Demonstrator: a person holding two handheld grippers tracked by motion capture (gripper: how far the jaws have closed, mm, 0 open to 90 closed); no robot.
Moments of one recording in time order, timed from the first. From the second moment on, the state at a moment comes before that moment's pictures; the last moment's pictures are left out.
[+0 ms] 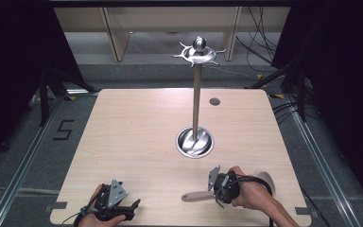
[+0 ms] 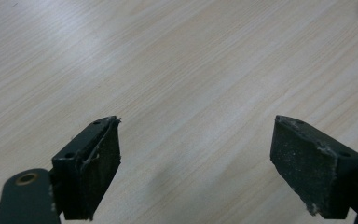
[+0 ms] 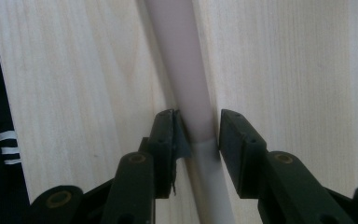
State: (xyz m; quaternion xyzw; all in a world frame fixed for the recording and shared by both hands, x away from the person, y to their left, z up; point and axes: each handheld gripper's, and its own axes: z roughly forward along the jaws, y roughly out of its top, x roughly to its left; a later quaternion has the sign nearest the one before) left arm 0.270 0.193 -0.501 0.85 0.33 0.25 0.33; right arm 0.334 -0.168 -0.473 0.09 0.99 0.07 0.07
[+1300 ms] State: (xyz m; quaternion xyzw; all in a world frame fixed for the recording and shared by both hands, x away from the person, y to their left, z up) left arm 0.270 0.194 -0.500 0.85 0.33 0.25 0.32; right arm 0.341 -0.167 -0.461 0.10 0.99 0.06 0.10
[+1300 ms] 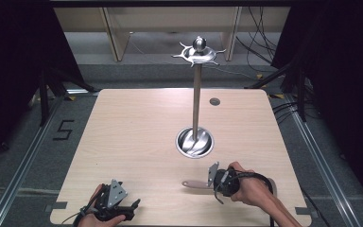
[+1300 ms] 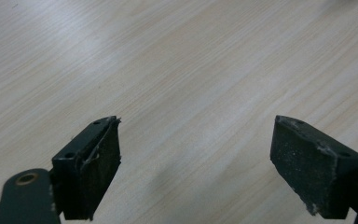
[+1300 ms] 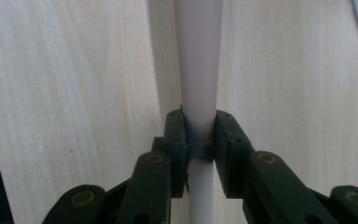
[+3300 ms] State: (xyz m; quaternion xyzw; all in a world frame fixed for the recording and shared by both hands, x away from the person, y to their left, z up) left arm 0.269 0.195 -0.499 0.85 0.33 0.25 0.32; right arm 0.328 -0.248 -0.377 0.22 0.89 0.33 0.23
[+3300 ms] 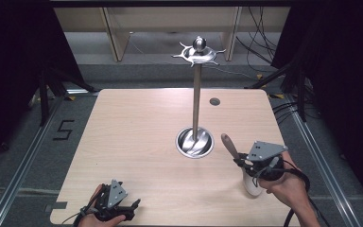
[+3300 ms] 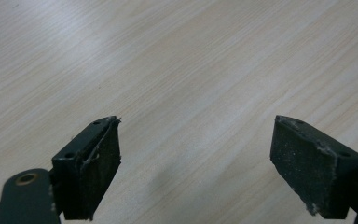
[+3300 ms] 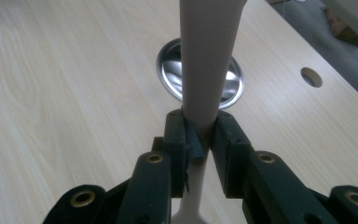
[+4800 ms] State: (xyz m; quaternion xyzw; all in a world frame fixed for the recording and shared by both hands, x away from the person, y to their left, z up) left arm 0.269 0.196 -0.498 0.86 0.32 0.25 0.32; right arm 0.339 -0.248 -0.351 0.23 0.83 0.46 0.21
